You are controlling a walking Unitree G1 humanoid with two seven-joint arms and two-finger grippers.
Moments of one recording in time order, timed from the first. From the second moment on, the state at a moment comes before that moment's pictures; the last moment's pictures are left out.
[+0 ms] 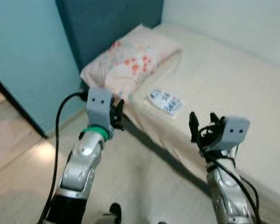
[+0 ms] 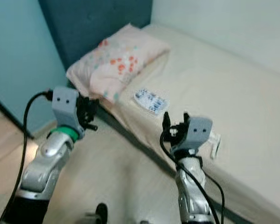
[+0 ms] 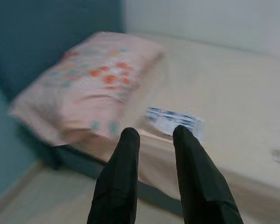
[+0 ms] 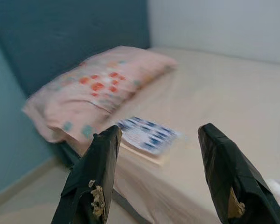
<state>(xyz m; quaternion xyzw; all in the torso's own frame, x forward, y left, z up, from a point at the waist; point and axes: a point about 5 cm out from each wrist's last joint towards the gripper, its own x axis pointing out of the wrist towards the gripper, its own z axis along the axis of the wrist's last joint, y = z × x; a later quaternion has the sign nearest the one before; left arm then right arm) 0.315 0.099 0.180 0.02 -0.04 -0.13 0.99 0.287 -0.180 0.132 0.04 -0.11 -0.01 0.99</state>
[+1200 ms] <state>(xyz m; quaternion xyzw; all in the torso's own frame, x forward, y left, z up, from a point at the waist) 0.318 0.119 0.135 0.06 0.06 -0.09 0.99 0.288 -0.176 0.120 0.06 -0.09 -0.01 0.99</state>
